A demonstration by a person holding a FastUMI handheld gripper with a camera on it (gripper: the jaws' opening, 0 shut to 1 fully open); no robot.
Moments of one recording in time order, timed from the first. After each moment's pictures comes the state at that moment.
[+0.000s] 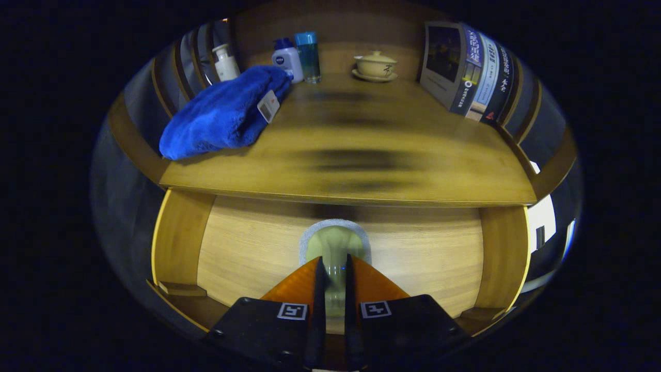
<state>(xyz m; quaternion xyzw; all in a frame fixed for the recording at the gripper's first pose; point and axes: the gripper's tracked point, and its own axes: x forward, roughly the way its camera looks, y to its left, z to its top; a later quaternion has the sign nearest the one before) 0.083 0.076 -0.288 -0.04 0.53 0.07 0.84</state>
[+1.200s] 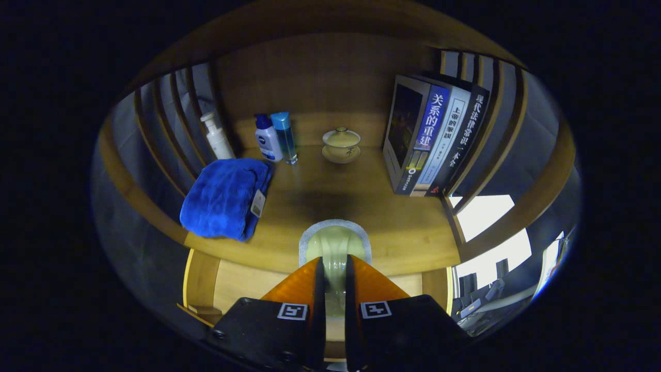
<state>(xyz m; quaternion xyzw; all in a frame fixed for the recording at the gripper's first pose) 0.180 0.044 -0.150 -0.05 0.45 0.04 0.89</state>
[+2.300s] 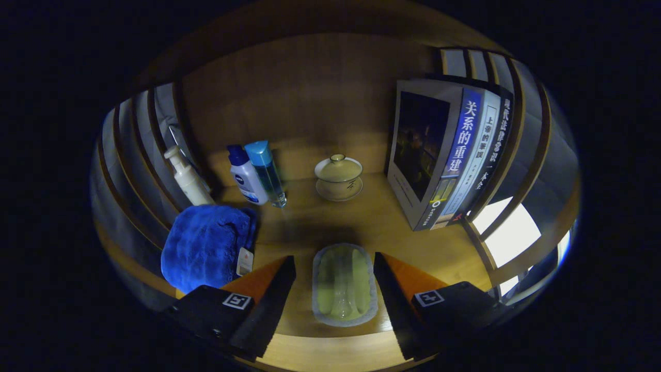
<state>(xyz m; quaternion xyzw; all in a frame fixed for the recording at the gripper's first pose) 0.260 0.064 -0.176 0.00 0.38 -0.01 0.93</state>
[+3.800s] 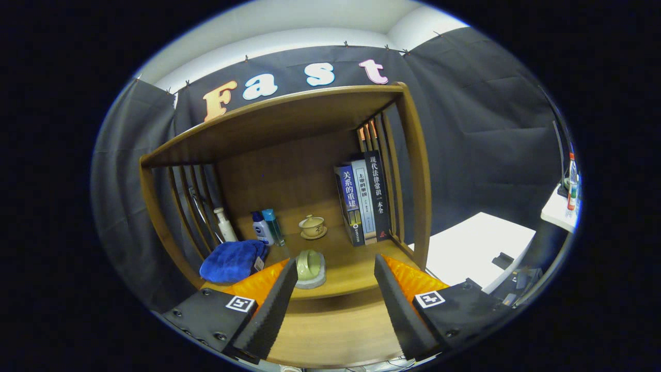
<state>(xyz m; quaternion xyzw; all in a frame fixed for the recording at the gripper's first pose) 0.051 -0.032 -0.074 0.07 0.13 0.00 0.99</state>
